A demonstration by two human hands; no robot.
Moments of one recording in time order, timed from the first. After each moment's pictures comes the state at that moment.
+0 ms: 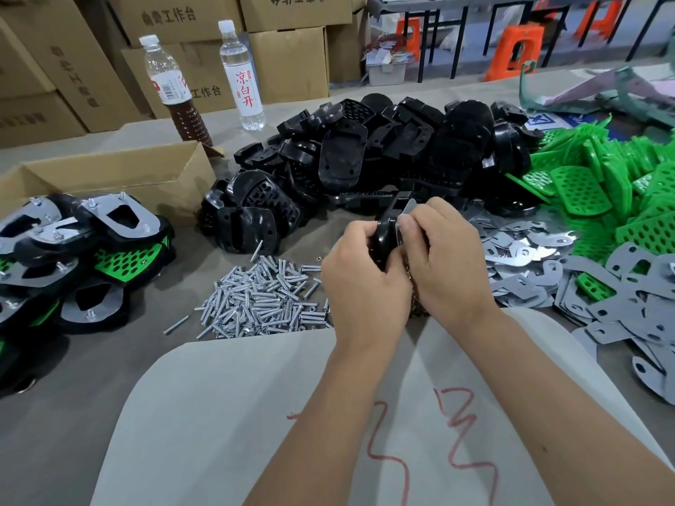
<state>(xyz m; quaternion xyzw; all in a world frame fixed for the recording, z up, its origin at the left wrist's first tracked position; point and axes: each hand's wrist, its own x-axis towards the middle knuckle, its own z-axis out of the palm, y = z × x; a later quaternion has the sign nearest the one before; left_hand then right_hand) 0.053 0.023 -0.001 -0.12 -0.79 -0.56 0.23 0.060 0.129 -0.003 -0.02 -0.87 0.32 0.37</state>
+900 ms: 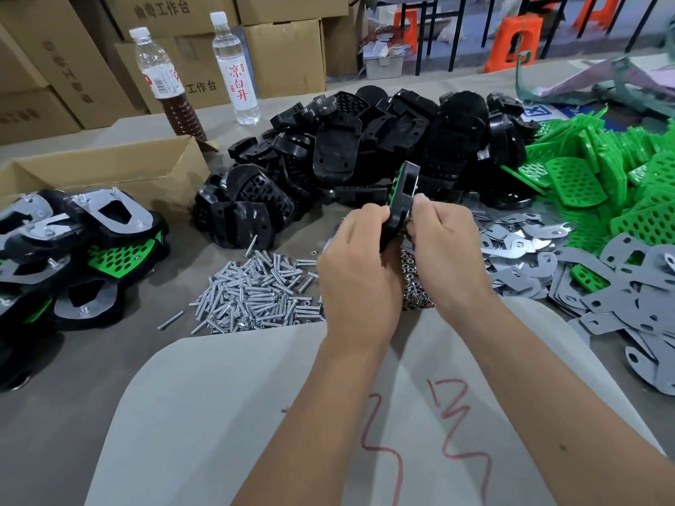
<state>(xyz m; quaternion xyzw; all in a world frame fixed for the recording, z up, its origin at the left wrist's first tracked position) 0.050 0.019 -0.005 -0.24 -0.79 -0.46 0.34 0.063 0.120 0.013 -0.13 -0.79 0.53 0.28</state>
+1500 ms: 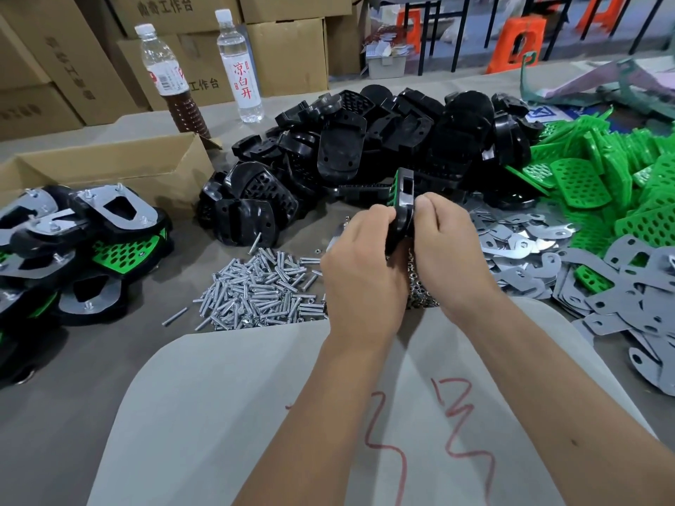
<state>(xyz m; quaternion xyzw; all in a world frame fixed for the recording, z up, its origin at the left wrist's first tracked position) 0.050 0.019 -0.006 -0.25 -0.78 -0.46 0.34 0.062 0.119 0.014 -0.12 -0.80 0.52 0.27</state>
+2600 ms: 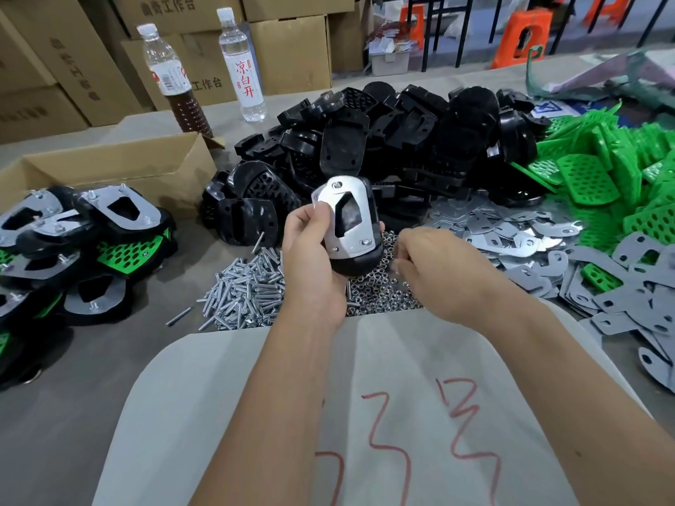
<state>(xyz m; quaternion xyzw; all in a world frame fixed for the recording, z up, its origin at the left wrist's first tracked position) 0.021 -0.012 0.013 0.02 -0.45 -0.89 -0.09 0.077 0.131 0.022 -0.02 -0.99 0.17 0.02</state>
